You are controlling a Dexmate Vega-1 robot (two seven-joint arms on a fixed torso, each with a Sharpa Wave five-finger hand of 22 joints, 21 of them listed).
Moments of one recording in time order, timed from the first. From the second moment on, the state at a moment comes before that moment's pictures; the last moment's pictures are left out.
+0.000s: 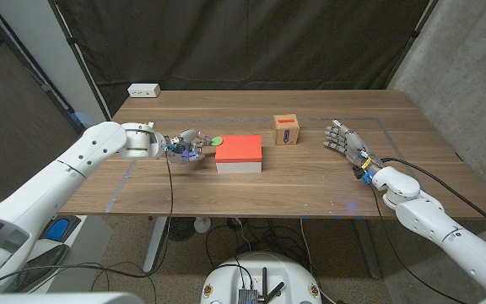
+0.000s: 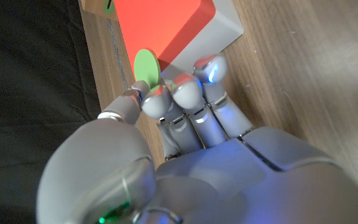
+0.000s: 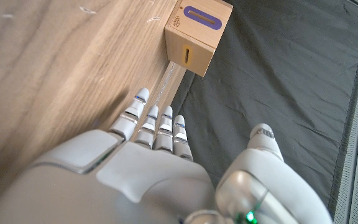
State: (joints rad) left arm 0.73 0.82 0.33 -1.77 -1.37 0.88 0.45; left_hand 0.67 -0.02 0.73 -0.17 0.20 0.85 0.05 0.21 0.35 1.38 -0.20 1.32 0.71 1.37 -0.22 1.40 0.67 1.08 -0.19 1.31 1.06; right arm -1.01 -0.71 -0.34 -1.43 0.63 0.27 0.10; right_hand 0.18 0.04 0.27 -0.13 0.17 0.12 0.09 0.20 0.18 0.22 0.12 0.20 0.20 0.09 0.09 0.22 0.42 0.27 0.10 0.30 0.18
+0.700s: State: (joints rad) left arm 0.74 0.82 0.33 -1.77 -1.37 0.87 0.45; left_hand 0.70 0.01 0.74 -0.18 0.20 0.93 0.02 0.24 0.37 1.38 -0.20 1.31 0.70 1.37 -0.22 1.40 0.66 1.07 -0.19 1.32 1.05; right arm -0.99 -0.70 -0.34 -1.42 0.63 0.27 0.11; right_hand 0.18 0.04 0.27 -0.13 0.17 0.13 0.08 0.20 0.18 0.23 0.11 0.21 0.20 0.09 0.09 0.22 0.42 0.27 0.10 0.29 0.17
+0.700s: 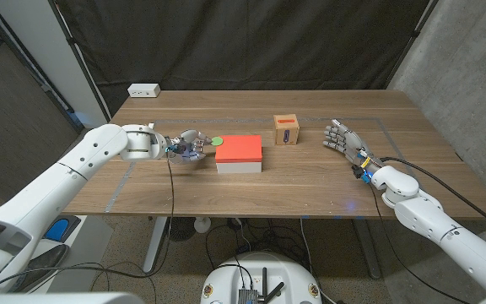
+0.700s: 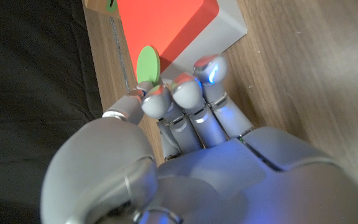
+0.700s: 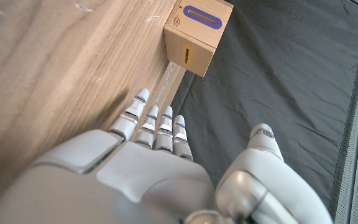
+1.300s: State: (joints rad) left arm 0.72 0.82 0.34 -1.78 -1.38 0.91 0.50; left_hand 0.67 -0.04 0.72 -0.17 0.20 0.96 0.03 0.23 0.39 1.39 -0.20 1.33 0.70 1.37 -0.22 1.40 0.65 1.06 -0.18 1.34 1.04; right arm -0.99 -0.70 -0.35 -1.41 0.62 0.28 0.11; right_hand 0.18 0.04 0.27 -0.14 0.17 0.13 0.08 0.20 0.18 0.24 0.11 0.21 0.20 0.09 0.10 0.22 0.42 0.27 0.10 0.28 0.17
